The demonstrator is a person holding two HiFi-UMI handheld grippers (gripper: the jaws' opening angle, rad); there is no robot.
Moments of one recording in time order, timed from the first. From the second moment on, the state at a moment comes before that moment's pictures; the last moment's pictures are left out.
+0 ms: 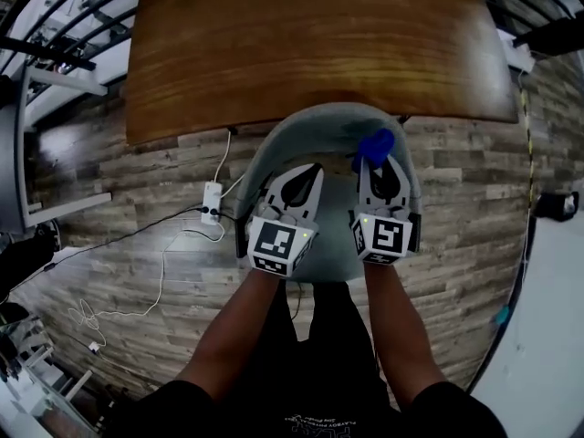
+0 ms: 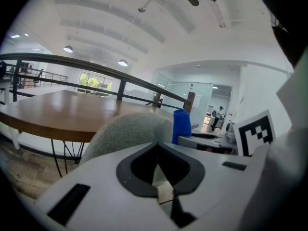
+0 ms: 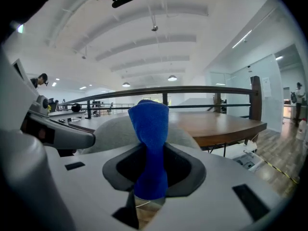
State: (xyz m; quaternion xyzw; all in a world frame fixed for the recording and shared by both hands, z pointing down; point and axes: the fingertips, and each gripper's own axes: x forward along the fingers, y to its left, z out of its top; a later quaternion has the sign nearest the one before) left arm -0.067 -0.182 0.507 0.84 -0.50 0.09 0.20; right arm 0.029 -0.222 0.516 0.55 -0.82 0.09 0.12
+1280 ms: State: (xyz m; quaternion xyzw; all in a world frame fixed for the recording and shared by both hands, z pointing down) left arm -0.215 -0.153 0.544 0.74 -0.63 0.05 0.22; right arm -0.173 -0.180 0.561 0.36 -0.92 0.09 0.12
